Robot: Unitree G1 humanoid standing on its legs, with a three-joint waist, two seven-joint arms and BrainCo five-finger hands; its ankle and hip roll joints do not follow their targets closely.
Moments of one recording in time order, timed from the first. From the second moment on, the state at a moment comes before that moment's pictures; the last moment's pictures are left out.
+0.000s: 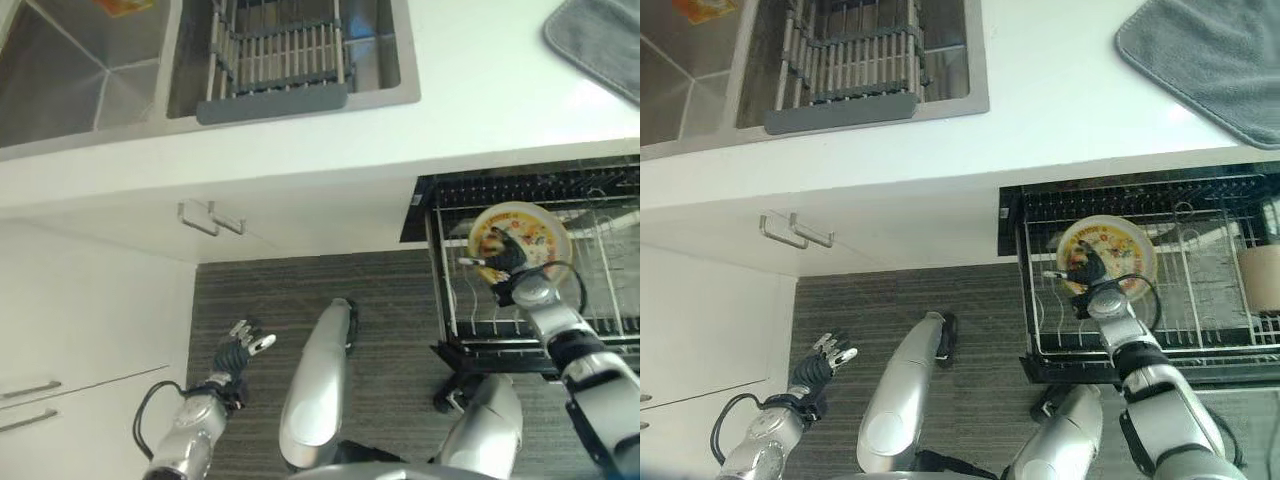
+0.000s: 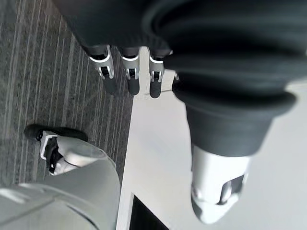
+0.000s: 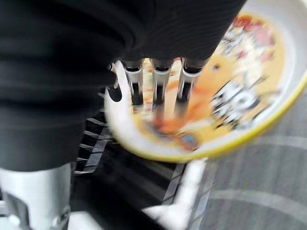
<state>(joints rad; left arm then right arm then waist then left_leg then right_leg) 0.17 0.42 -0.18 0.39 -0.70 -0.12 -0.06 -0.42 -0.56 0.27 0.54 0.23 0.04 -0.14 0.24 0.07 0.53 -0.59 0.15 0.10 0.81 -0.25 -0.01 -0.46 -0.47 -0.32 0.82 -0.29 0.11</state>
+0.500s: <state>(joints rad) 0.28 0.37 0.00 0.34 -0.68 -0.12 -0.05 0.03 -0.44 0.04 -0.17 0.40 0.07 -0.10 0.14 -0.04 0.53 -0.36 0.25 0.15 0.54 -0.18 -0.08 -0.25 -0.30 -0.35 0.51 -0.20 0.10</state>
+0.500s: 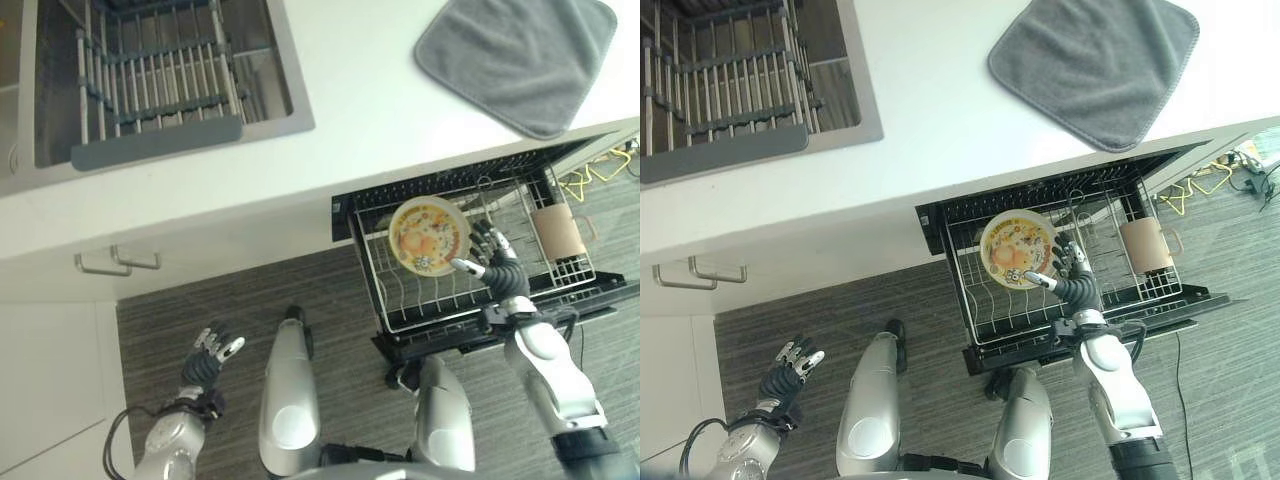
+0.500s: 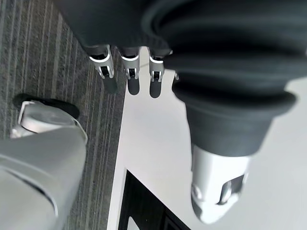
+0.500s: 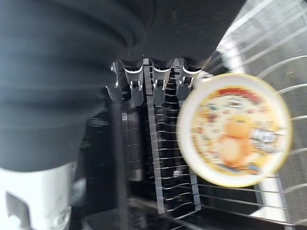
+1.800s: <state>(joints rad) 0.30 0.30 0.12 0.84 -0.45 -0.20 -0.08 0.18 -0.35 -0.28 0.84 0.46 -0.15 -0.41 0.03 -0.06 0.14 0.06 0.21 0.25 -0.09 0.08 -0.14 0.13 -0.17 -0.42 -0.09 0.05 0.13</state>
